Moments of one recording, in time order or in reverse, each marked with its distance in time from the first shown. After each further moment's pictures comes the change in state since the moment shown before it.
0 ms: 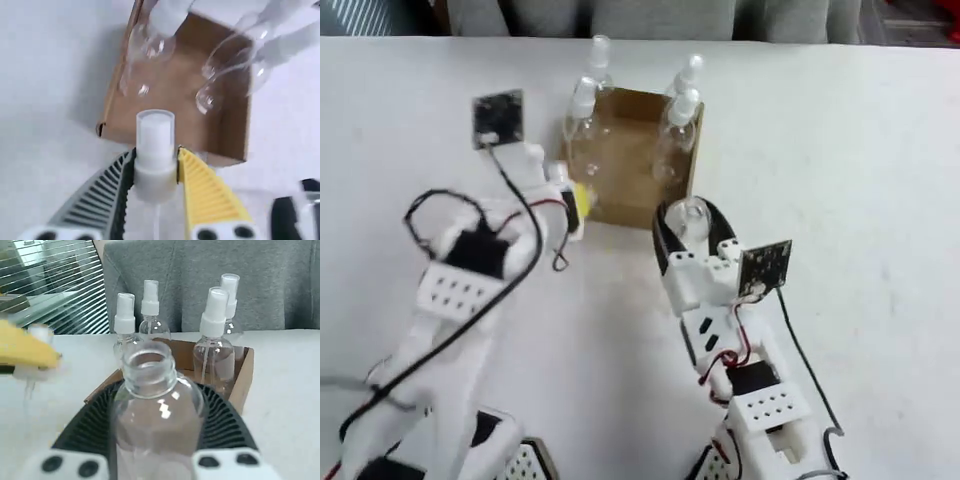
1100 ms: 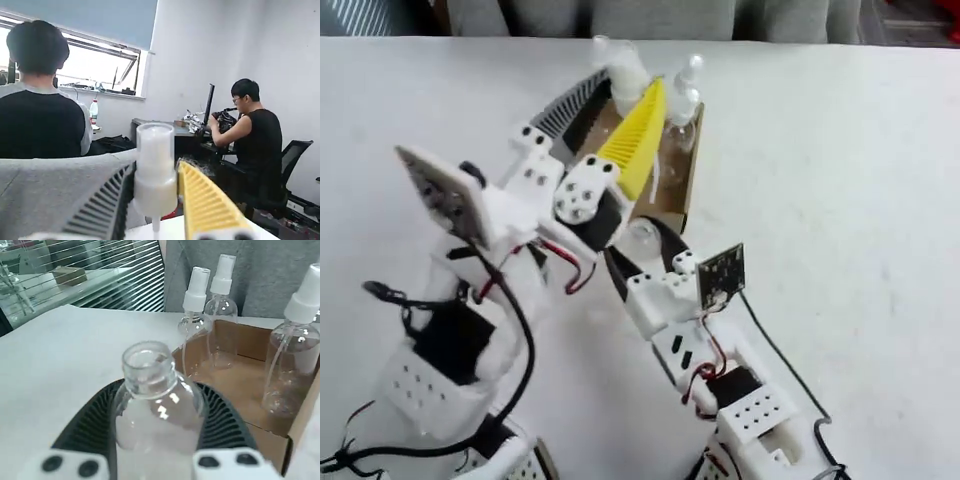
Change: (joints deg) left arm 18.8 -16.3 -2.5 -33.2 -13.3; right arm -11.3 0.0 1.0 1.7 0.0
